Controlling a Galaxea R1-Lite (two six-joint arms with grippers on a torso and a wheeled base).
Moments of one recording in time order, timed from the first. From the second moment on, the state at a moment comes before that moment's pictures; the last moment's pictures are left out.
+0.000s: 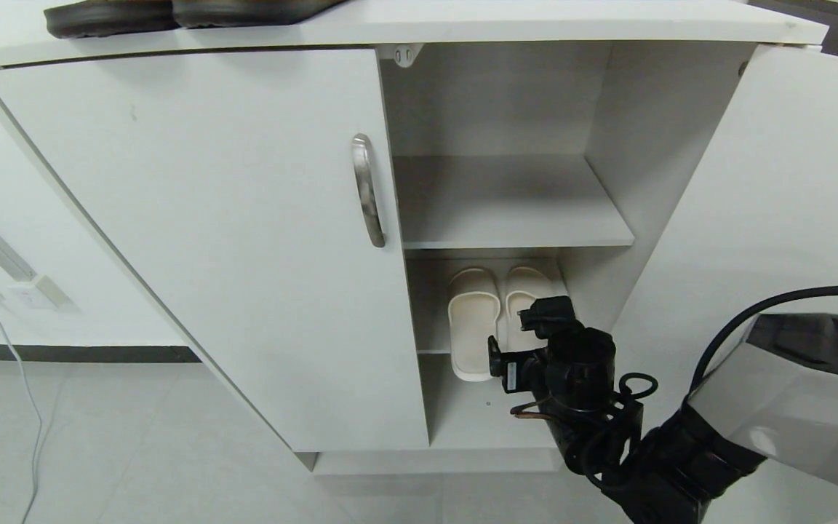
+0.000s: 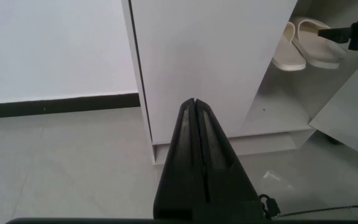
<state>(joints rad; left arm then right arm) 0.00 0.00 0.00 0.00 -0.07 0.01 0.77 2.16 -0.82 -1.22 -0.63 0.07</state>
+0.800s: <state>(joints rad) 0.00 0.00 0.00 0.00 -0.07 0.01 0.80 2.13 -0.79 -1.23 -0.64 0.08</state>
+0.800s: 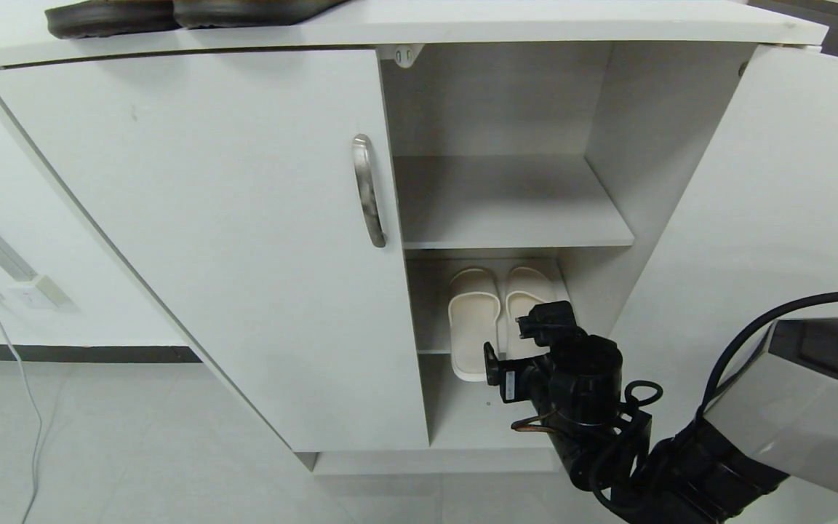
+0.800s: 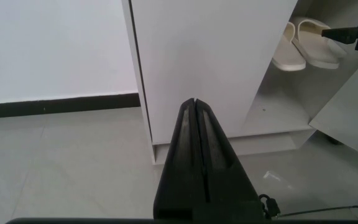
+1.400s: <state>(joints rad) 0.00 0.00 0.00 0.00 -0.07 0.01 0.80 2.13 -0.77 -1.23 -0.64 0.08</state>
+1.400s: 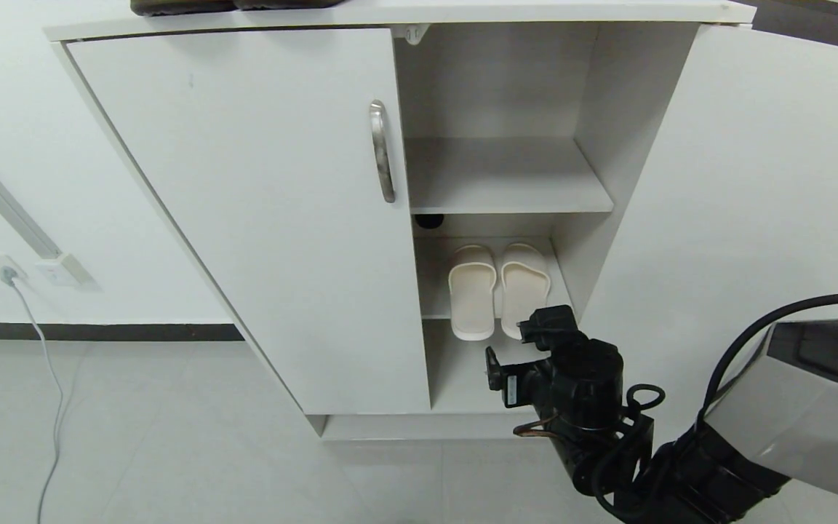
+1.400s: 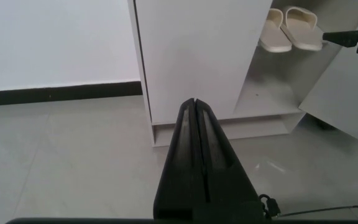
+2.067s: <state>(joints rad) 0.00 0.00 0.00 0.00 -0.07 0.01 0.80 2.13 -0.72 -1.26 -0.64 0.08</state>
